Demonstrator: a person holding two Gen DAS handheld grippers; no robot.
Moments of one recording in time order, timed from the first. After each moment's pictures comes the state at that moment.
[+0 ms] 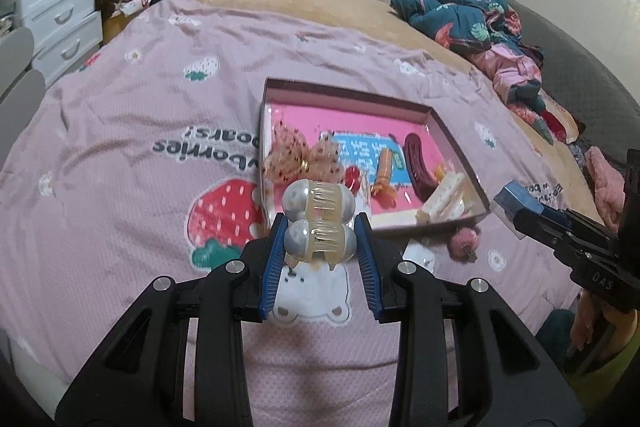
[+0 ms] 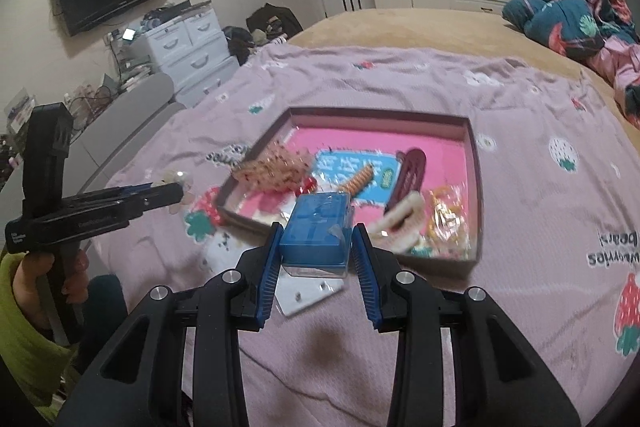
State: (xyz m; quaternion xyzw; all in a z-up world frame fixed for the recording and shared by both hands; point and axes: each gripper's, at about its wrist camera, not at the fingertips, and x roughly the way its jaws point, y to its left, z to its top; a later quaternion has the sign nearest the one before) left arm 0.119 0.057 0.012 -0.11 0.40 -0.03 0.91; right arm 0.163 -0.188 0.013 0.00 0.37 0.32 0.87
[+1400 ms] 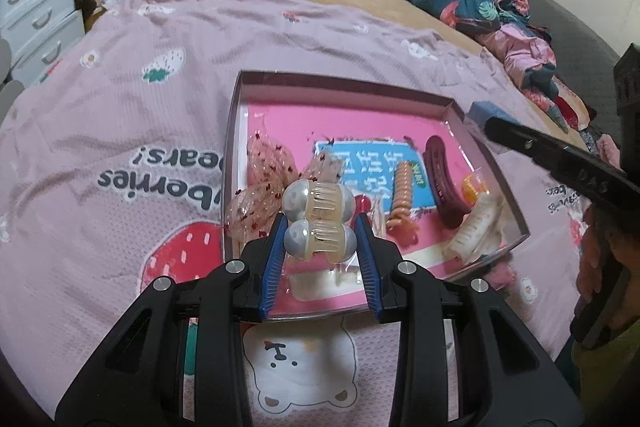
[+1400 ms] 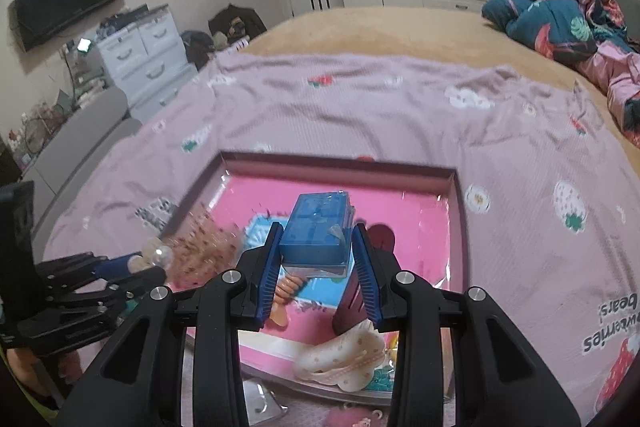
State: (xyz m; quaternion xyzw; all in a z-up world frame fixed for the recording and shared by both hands) left arm 0.199 0.045 -0.031 -0.09 0.44 -0.04 0.89; right arm 0.290 -0.157 -0.009 -0.01 0.39 0.26 0.88
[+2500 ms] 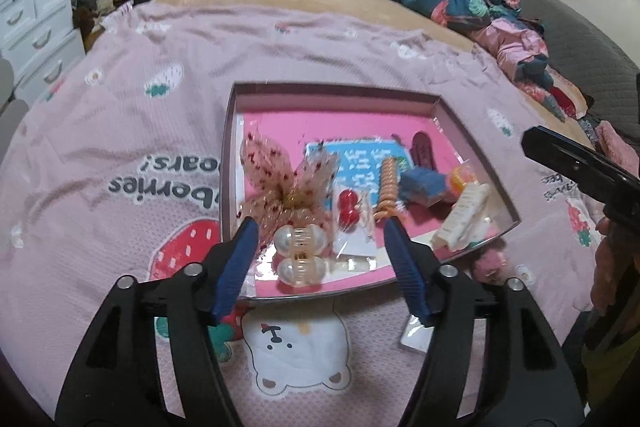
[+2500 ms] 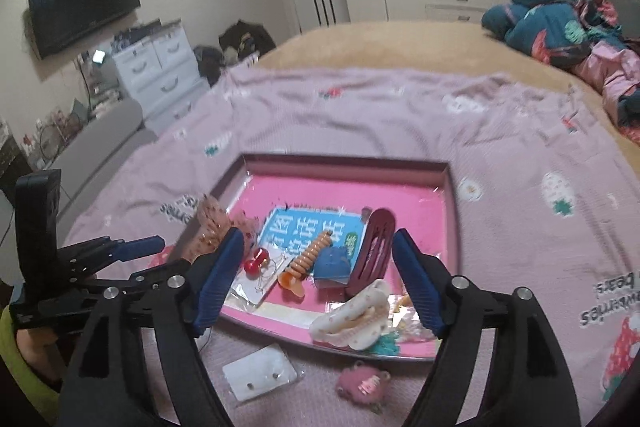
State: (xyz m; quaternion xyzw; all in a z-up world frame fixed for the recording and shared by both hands) left arm 0.178 0.030 -0.009 -0.06 0.41 -0.04 0.91; right arm 0.241 -0.183 0.016 0.01 0.35 0.27 0.90
